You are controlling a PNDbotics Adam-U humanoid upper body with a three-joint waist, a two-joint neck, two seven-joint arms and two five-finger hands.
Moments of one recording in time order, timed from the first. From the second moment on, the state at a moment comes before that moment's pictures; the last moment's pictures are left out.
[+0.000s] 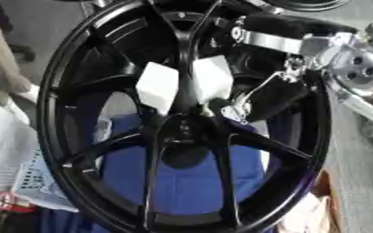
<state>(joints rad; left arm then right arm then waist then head) -0.31 0.38 0.02 -1.98 0.31 0.05 0.30 -0.96 -0.95 0.61 -1.99 0.02 0.43 0.40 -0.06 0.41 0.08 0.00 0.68</state>
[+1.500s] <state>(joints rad) -0.30 0.38 0.03 -1.98 0.31 0.04 0.31 -0.58 -1.14 0.08 -1.91 -0.14 0.49 0.00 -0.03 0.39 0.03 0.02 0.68</state>
